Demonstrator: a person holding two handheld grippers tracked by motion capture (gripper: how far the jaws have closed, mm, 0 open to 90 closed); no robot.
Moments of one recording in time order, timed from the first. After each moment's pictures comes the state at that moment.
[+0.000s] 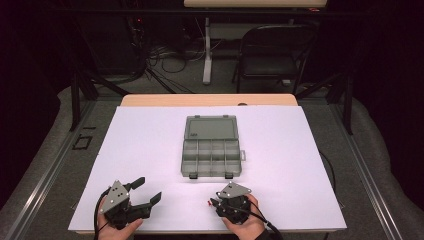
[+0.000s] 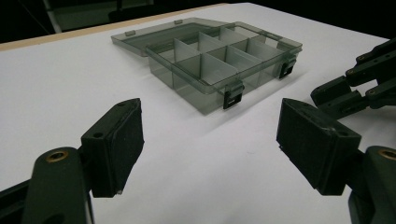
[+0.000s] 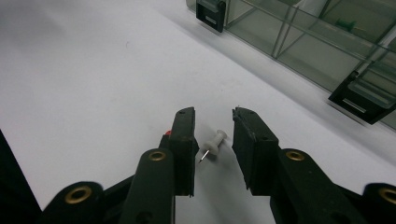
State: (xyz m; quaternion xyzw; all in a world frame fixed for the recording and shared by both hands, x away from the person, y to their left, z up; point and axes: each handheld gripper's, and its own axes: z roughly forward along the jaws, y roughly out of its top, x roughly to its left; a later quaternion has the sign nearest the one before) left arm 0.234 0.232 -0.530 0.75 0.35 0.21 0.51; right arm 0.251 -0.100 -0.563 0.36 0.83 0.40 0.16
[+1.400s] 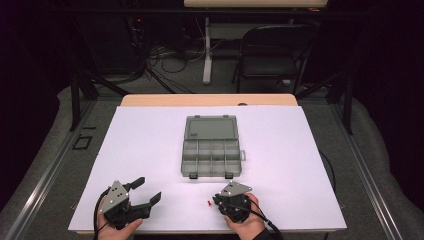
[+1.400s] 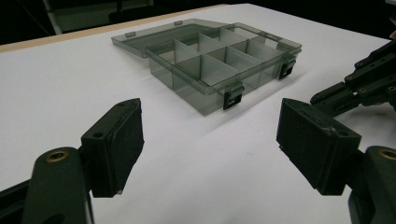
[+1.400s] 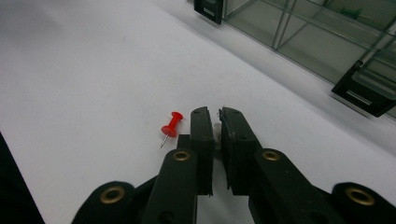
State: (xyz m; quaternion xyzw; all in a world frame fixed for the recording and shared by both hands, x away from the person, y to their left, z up) left arm 0.233 0.233 -0.530 0.75 0.35 0.21 0.51; right arm 0.255 -0.103 -0.566 0.37 0.83 0.39 0.14
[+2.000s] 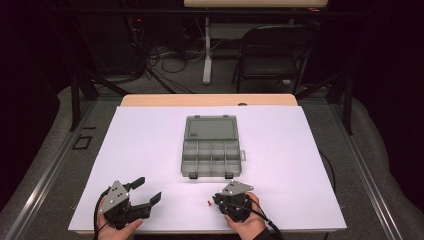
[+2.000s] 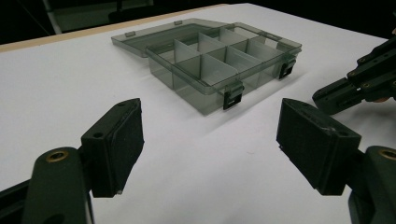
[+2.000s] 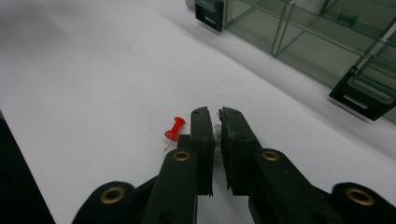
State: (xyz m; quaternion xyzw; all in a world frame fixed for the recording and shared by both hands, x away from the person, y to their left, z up) left arm 0.233 0.233 -0.530 0.75 0.35 0.21 0.51; right arm 0.255 -0.106 -0.561 0.37 0.83 0.40 0.13
